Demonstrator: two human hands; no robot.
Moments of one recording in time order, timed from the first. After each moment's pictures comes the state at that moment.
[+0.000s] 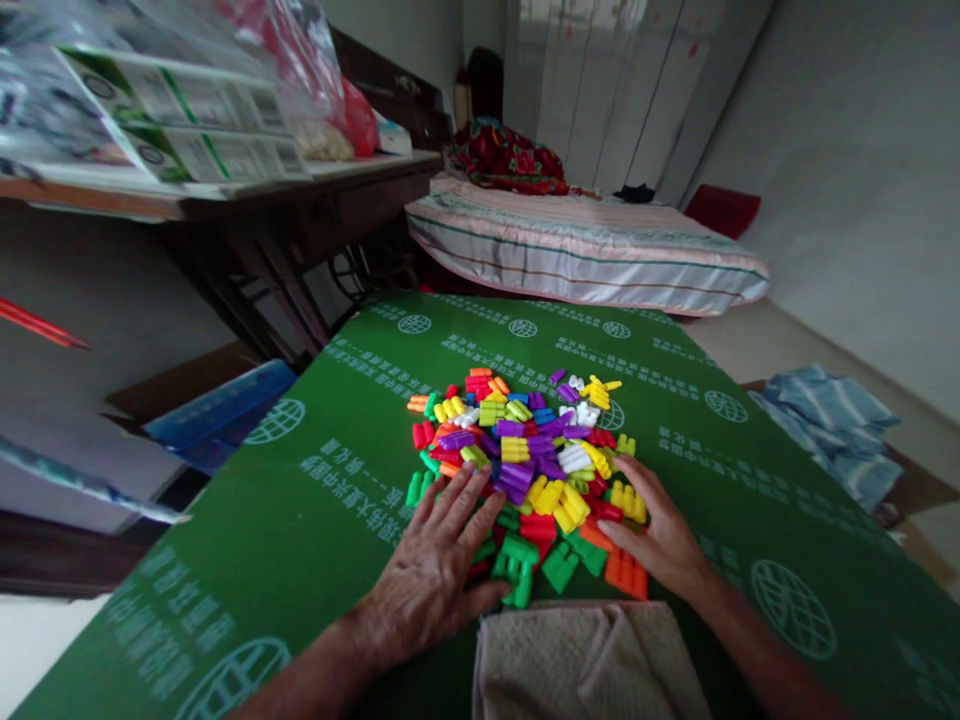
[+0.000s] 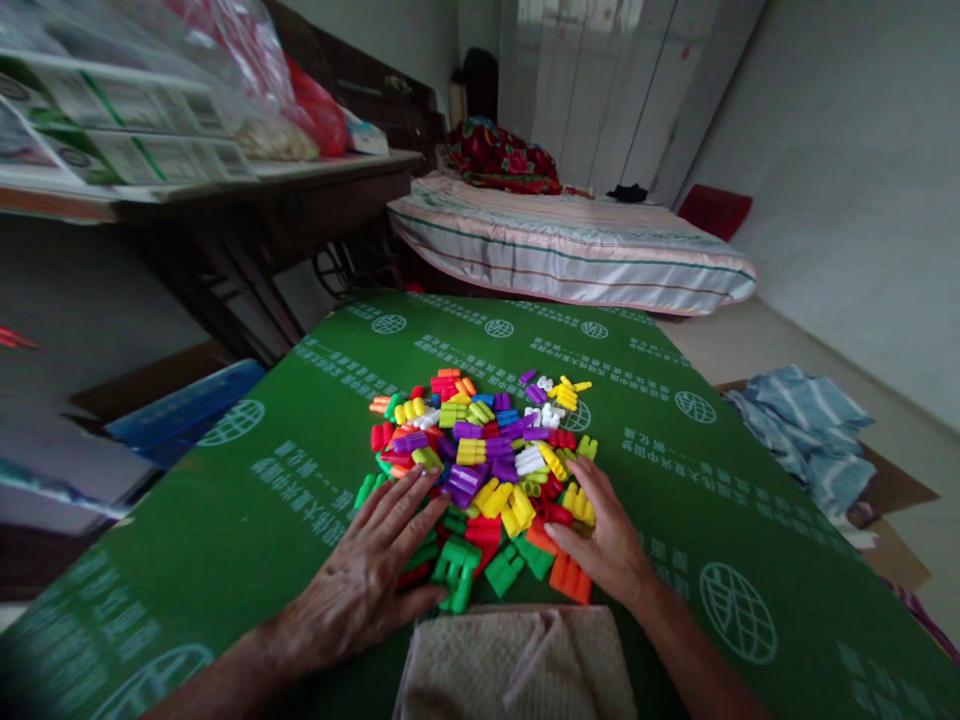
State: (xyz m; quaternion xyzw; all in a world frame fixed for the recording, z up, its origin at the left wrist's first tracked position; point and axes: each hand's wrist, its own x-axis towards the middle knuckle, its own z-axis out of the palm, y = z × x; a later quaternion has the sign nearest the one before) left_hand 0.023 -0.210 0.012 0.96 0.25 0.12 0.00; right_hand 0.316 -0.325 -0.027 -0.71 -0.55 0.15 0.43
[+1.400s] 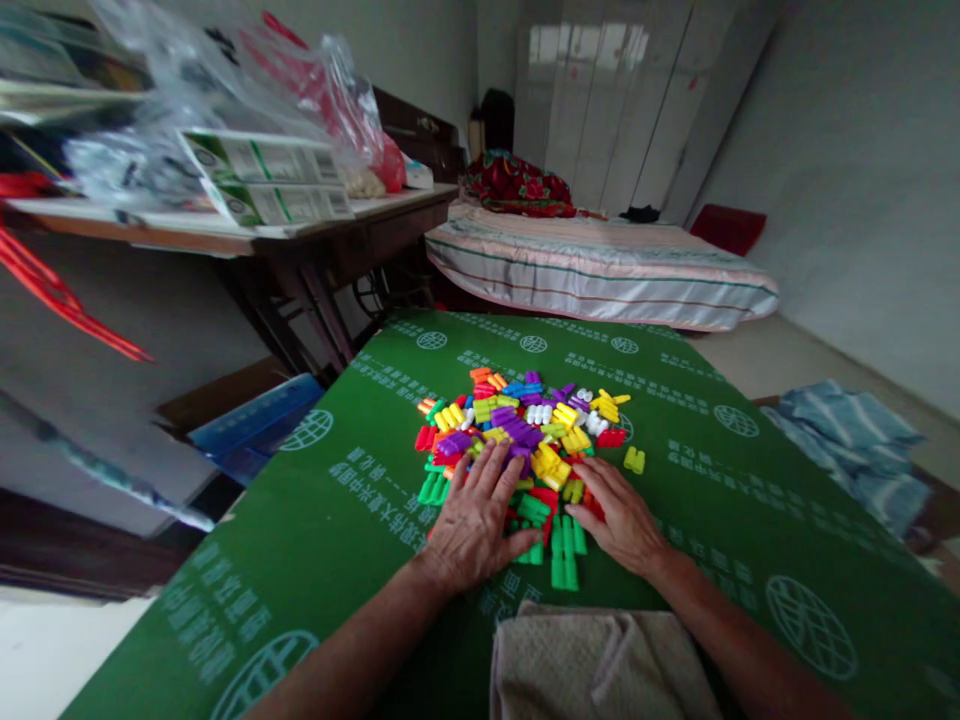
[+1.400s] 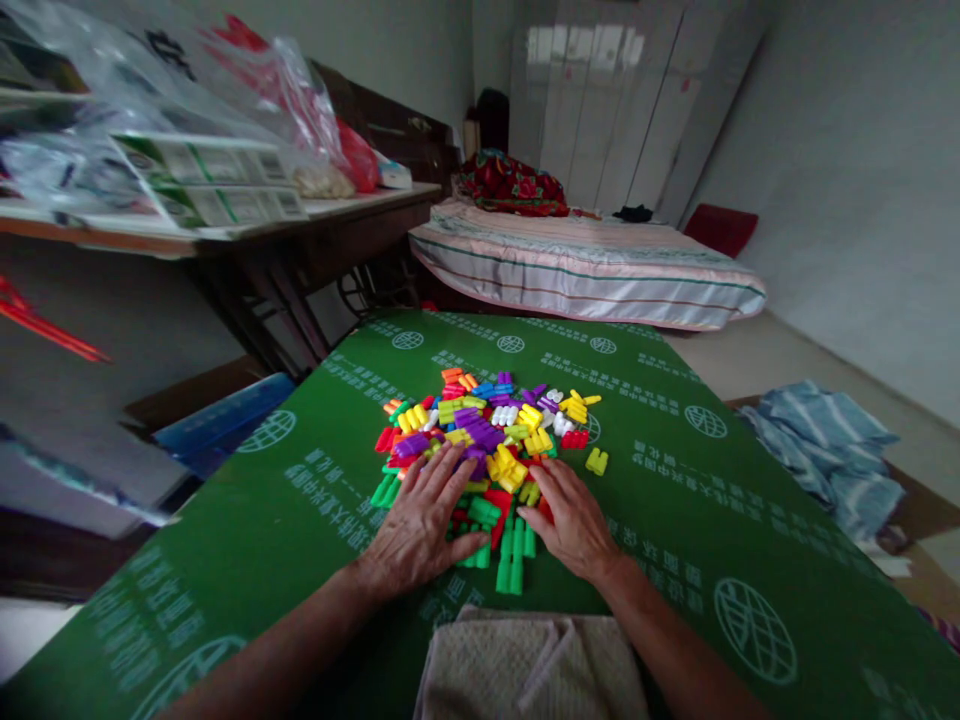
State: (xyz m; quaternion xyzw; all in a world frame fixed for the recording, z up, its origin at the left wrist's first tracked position) left_hand 0.059 -0.187 0.010 0.94 0.29 0.17 0.00; right_hand 0.293 -0.274 -0.037 -0.63 -0.71 -0.04 0.32
